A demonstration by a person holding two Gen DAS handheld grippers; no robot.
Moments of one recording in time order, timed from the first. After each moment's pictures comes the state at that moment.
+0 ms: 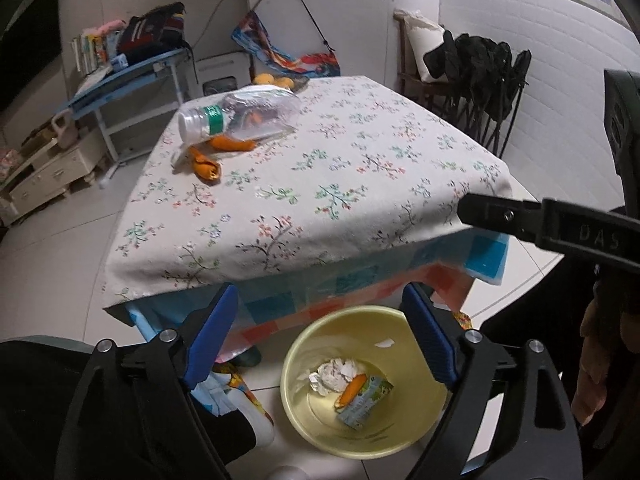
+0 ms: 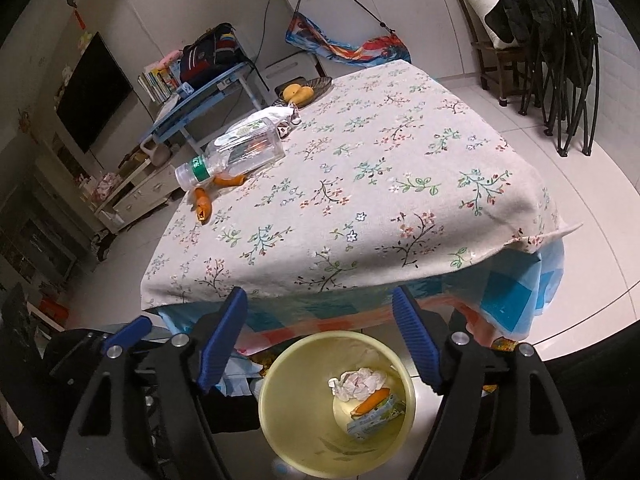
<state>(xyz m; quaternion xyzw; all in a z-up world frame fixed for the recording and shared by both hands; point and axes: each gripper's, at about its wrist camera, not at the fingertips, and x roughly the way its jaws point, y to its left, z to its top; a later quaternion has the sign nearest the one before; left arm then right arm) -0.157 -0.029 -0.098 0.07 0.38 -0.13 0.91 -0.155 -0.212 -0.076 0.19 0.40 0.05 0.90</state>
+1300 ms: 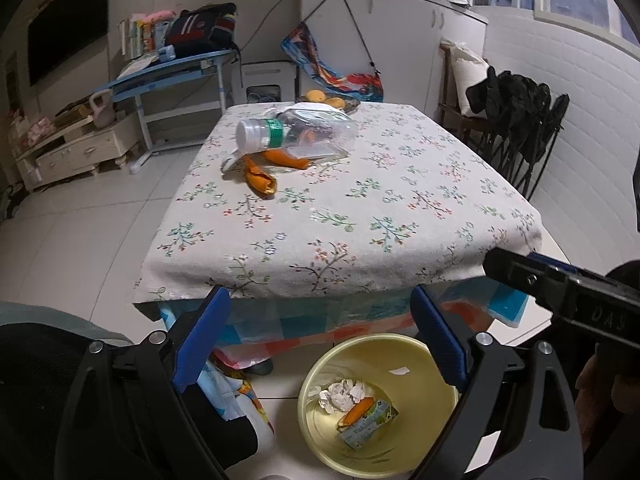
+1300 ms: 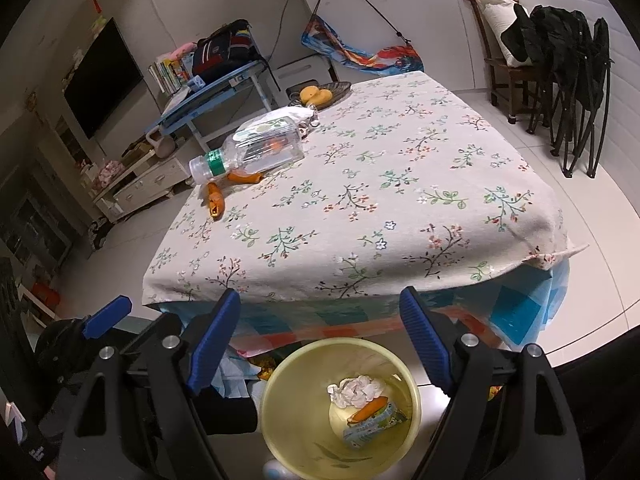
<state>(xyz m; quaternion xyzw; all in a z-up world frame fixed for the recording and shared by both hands) -0.145 0.001 -0.085 0.01 0.36 -0.07 0.93 -0.152 -0.186 -0.071 0.16 0.39 0.06 0.91</state>
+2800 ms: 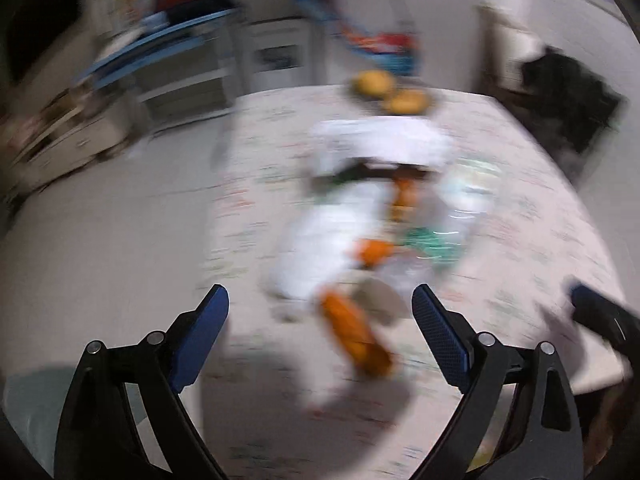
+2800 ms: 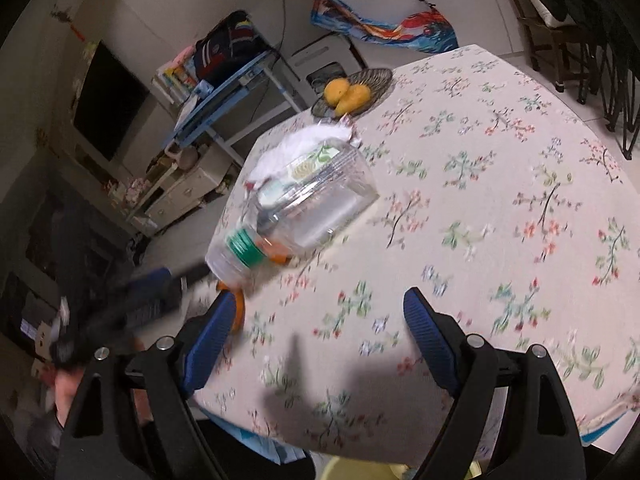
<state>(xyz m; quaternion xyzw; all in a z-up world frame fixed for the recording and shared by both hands) 0.086 0.036 -0.075 0.05 0.44 -0.10 0.89 0.002 -0.189 -0.070 0.25 0.41 0.12 0.87</state>
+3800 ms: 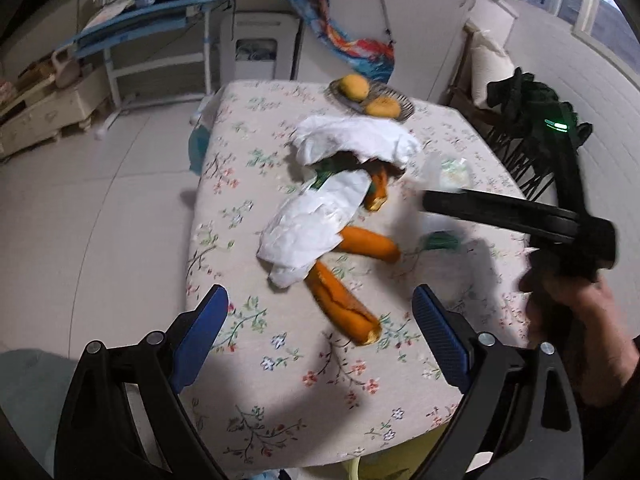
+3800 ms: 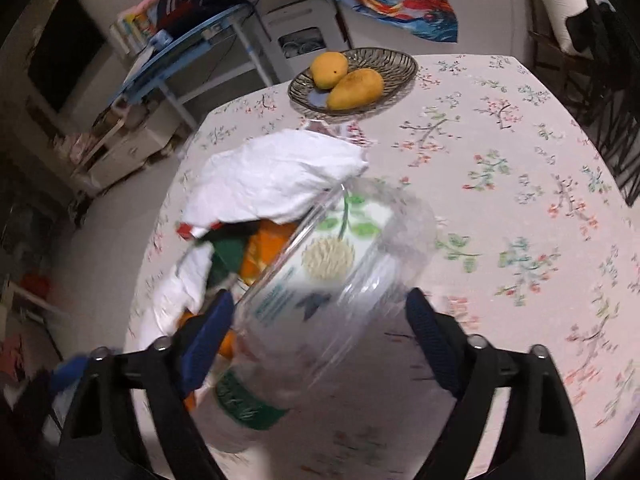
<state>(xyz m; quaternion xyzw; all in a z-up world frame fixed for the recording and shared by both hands) 0.073 0.088 -0.074 -0.03 0.47 -0.12 0.88 0.105 -0.155 -0.083 0.12 0.51 0.07 0.85</state>
